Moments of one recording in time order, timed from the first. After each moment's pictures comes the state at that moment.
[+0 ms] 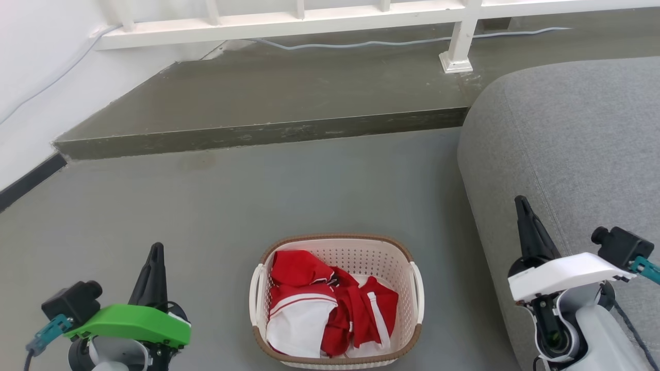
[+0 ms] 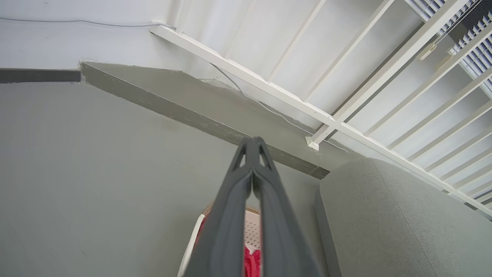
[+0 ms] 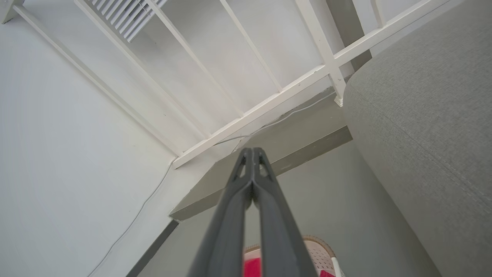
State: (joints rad) left arm -0.04 0.06 -0.09 0.22 -0.71 -0.09 -0.15; right arm -0.05 -0.09 0.15 0.20 0.69 0.05 -0.17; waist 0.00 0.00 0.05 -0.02
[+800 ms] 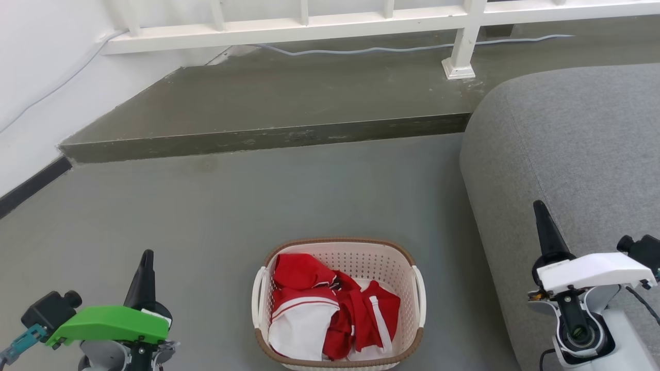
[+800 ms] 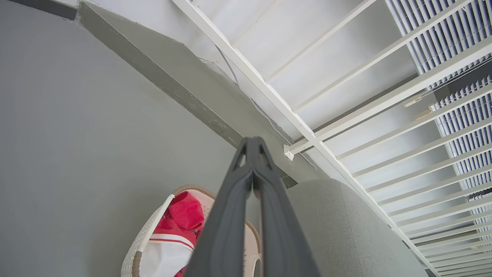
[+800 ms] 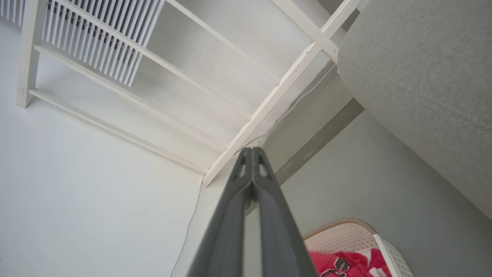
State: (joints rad) left arm -0.04 0.05 -0.03 0.24 -1.00 -0.10 -0.06; right arm -0.05 -0.09 0.07 0.22 1.01 0.07 -0.09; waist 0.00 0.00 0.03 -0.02
